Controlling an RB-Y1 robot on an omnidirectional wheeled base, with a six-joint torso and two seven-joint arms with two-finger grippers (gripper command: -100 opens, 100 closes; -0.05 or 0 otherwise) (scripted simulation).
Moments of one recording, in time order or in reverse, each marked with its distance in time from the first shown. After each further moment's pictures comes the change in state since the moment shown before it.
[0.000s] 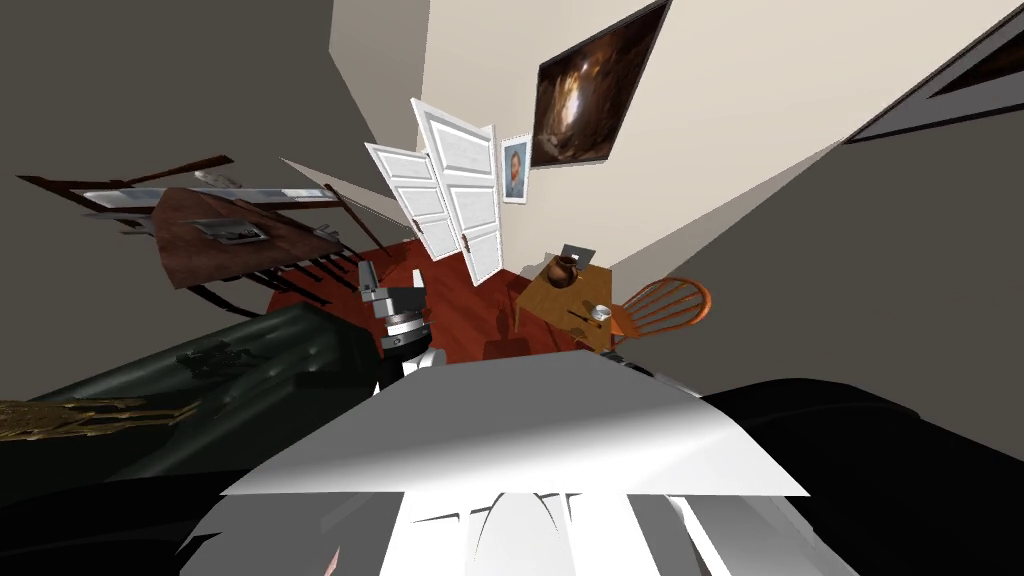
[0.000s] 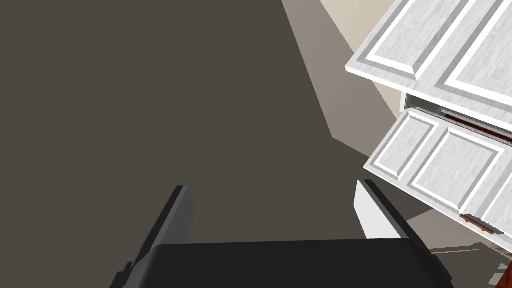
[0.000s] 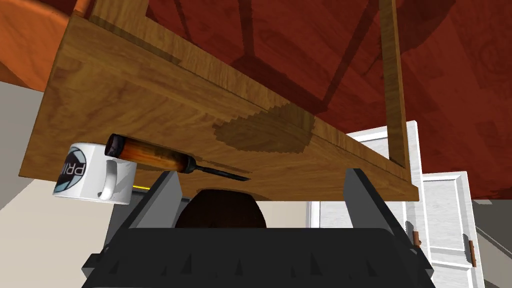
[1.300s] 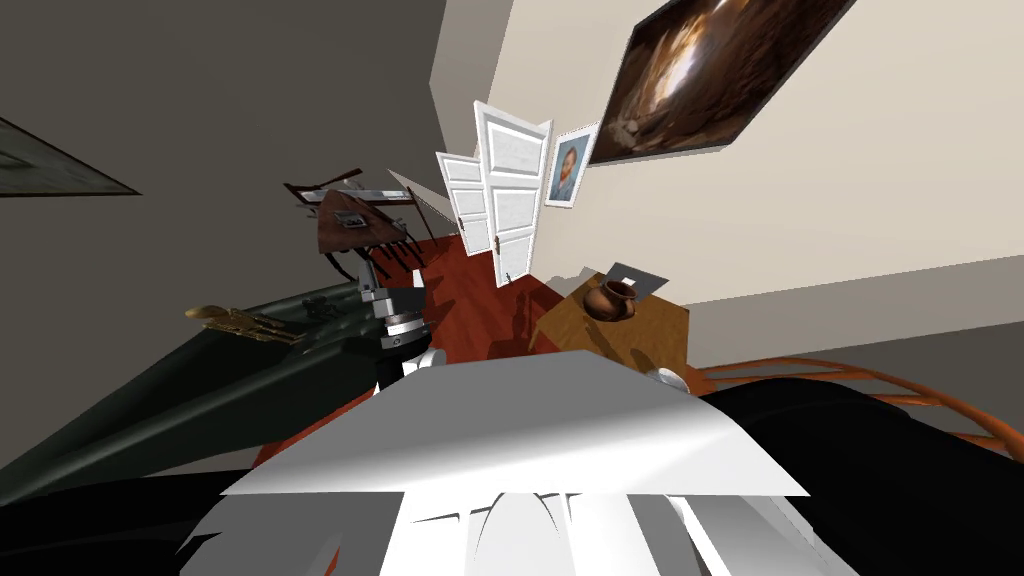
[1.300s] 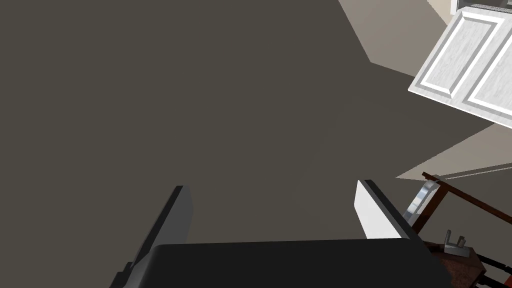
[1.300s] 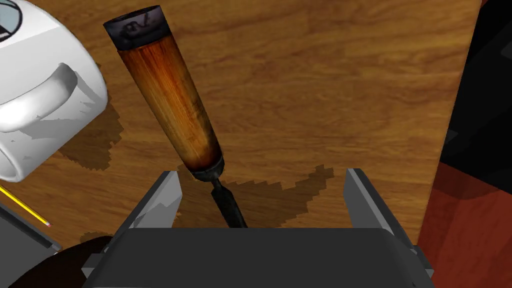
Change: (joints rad) left arm 0.000 0.000 0.000 0.000 0.000 0.000 0.000; right arm 0.056 -0.133 0.219 0.227 0.046 0.088 0.135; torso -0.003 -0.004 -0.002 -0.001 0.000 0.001
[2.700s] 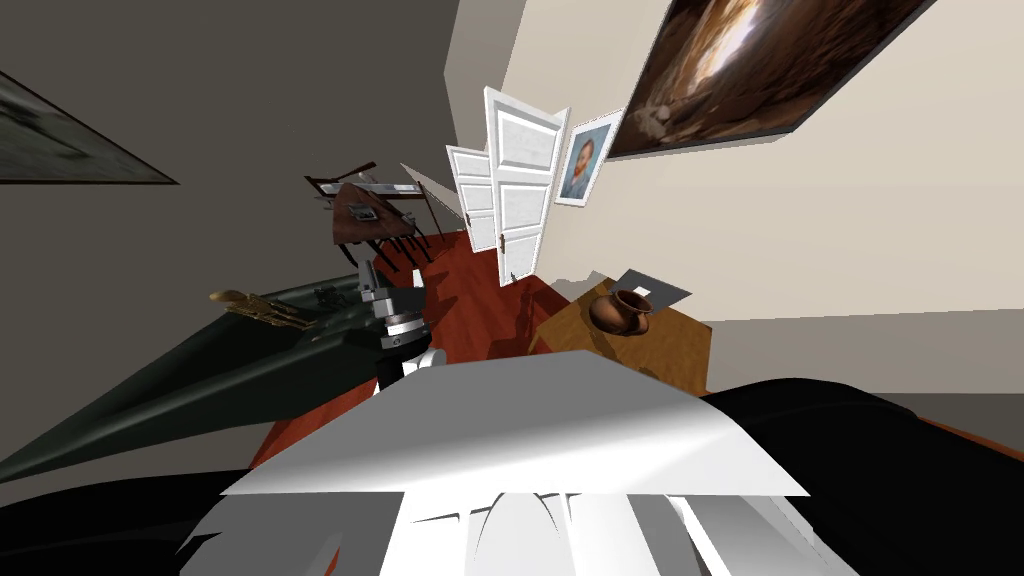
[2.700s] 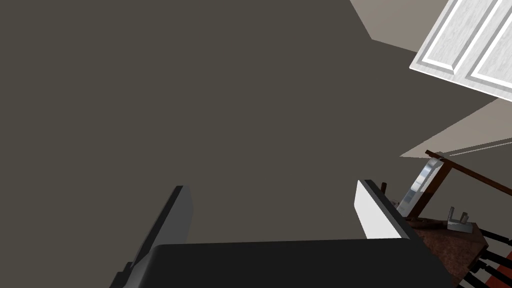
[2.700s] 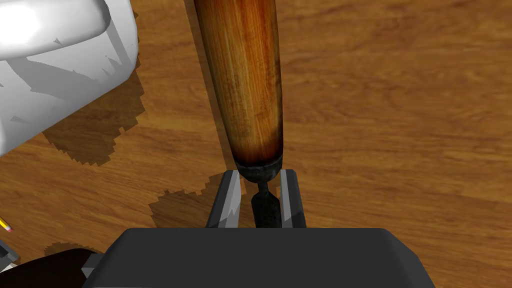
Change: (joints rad) left arm 0.000 0.000 0.000 0.000 0.000 0.000 0.000; right arm -0.040 0.067 0.057 0.090 0.027 0.046 0.035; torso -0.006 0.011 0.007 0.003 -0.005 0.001
